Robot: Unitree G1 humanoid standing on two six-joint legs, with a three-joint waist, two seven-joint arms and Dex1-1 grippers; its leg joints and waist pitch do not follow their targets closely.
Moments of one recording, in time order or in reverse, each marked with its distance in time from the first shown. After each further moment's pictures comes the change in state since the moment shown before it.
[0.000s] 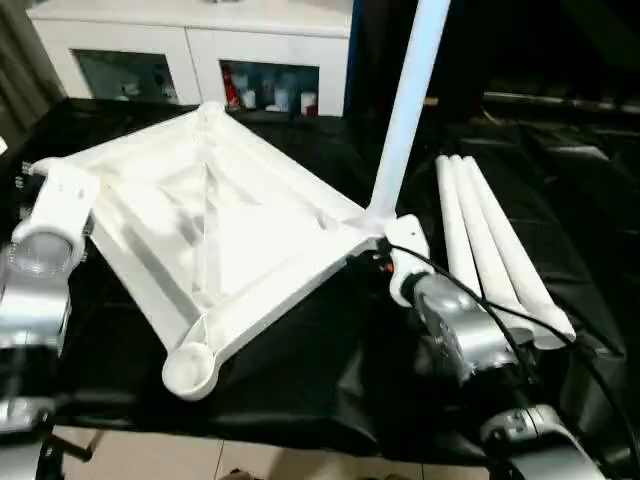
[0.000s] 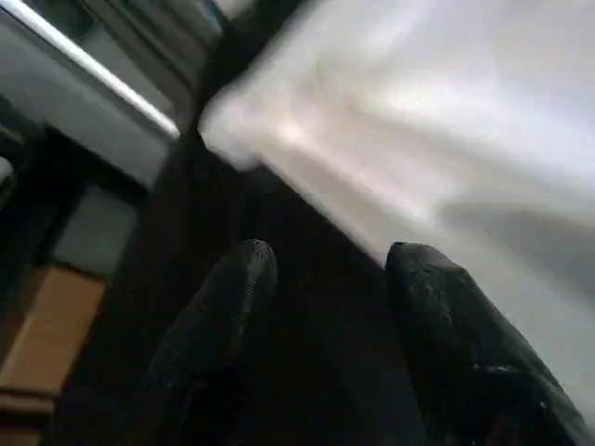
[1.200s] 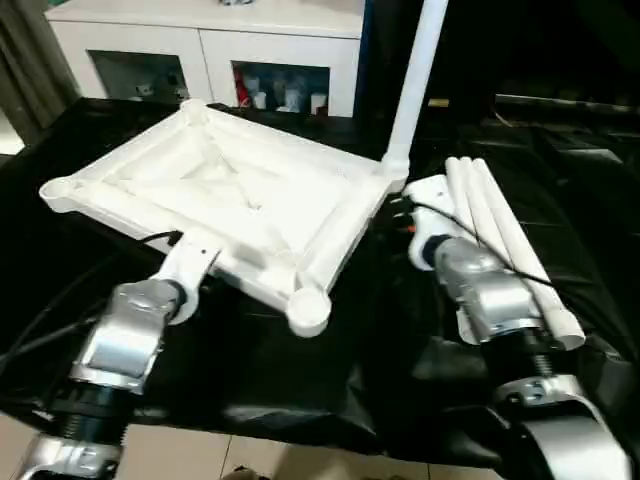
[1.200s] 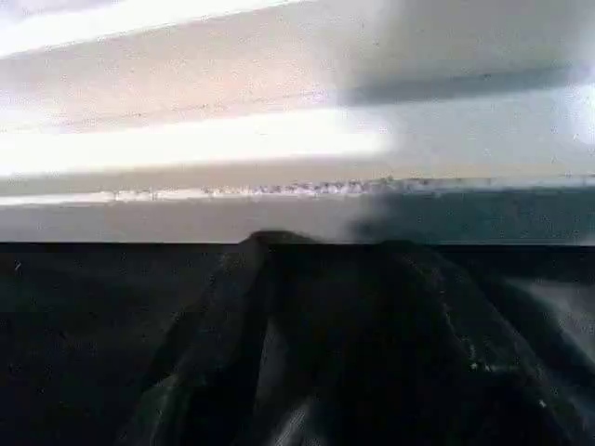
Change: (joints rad) left arm 0.045 -0.269 -0.236 -0.205 -0.115 0.171 -0.184; right arm -0.070 -0.116 -0.101 -0.161 0.042 0.223 -0.031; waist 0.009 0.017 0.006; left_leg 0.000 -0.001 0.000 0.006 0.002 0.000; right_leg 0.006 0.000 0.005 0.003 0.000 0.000
